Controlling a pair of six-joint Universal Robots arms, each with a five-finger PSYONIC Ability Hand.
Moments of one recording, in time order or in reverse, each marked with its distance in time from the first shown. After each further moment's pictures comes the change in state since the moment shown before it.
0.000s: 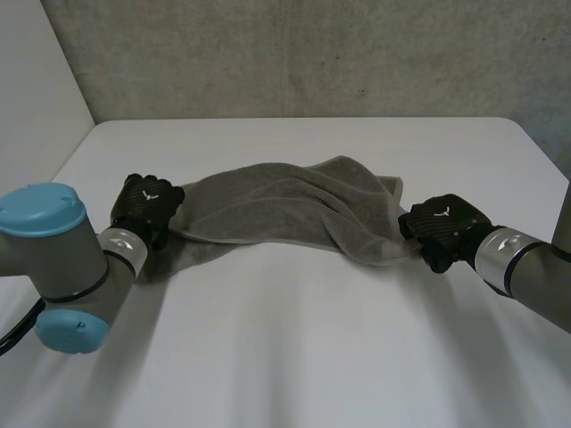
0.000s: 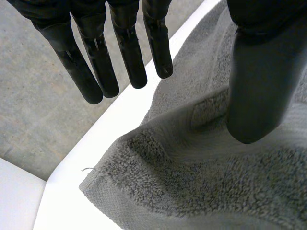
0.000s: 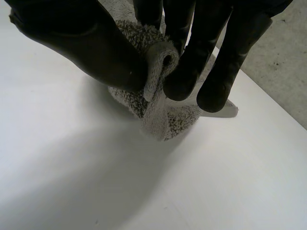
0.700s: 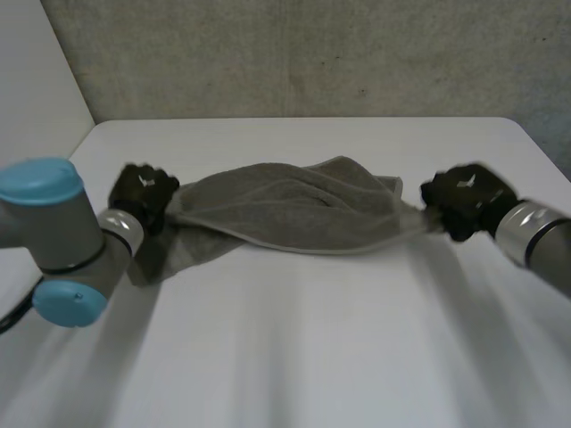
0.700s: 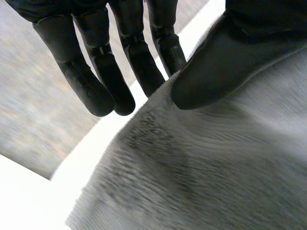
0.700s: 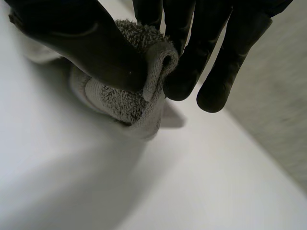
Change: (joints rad) left arm 0.018 -0.020 0.148 -0.121 0.003 -0.014; right arm -0.055 -0.069 -0.046 -0.041 0.009 0.016; left_hand 0.790 0.848 0.886 0.852 0.839; right_hand 0.000 0.000 0.000 0.000 0.000
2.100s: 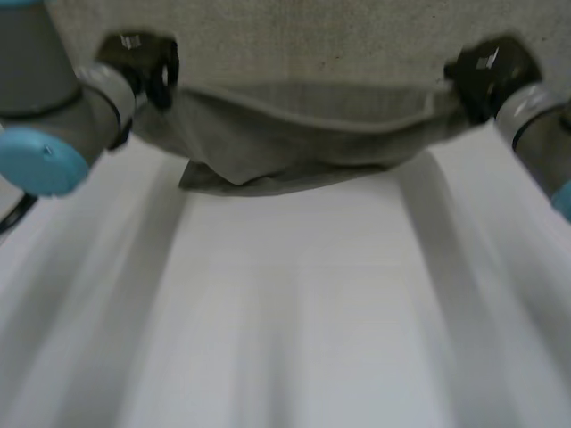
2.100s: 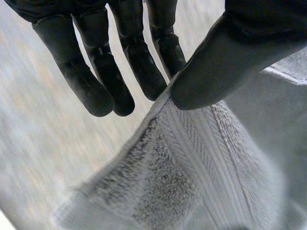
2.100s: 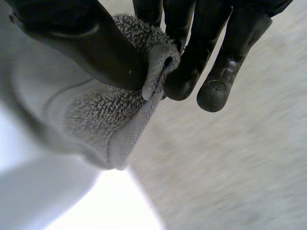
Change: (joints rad) left arm -0.080 -0.128 0.871 -0.593 -0.047 -0.366; right arm 0.122 0.160 -0.536 0.058 0.285 -0.114; left_hand 0.000 0.013 0.008 0.005 0.000; right_hand 0.000 0.000 0.005 0.009 0.003
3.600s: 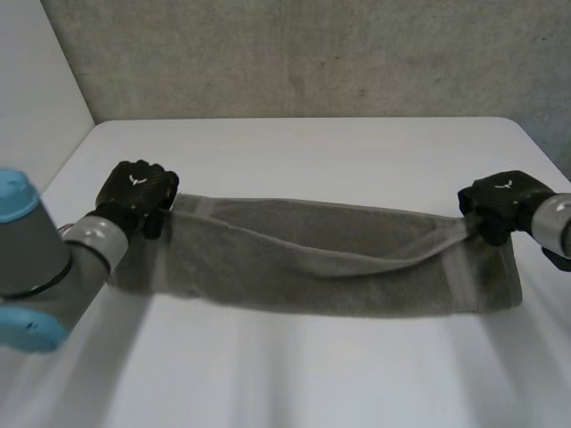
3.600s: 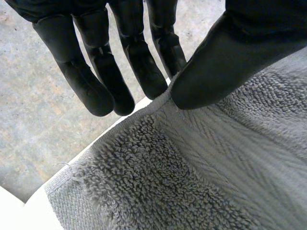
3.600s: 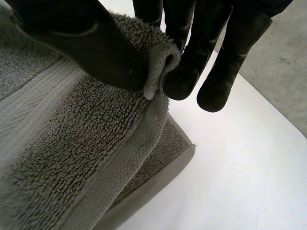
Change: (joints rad) left arm 0.123 0.271 -1.058 0.673 0.204 0.226; right arm -0.210 -0.047 0.387 0.155 -0.215 0.064; left_hand 0.000 0.004 0.002 0.000 0.000; right_hand 0.000 0.000 0.002 0.000 0.000
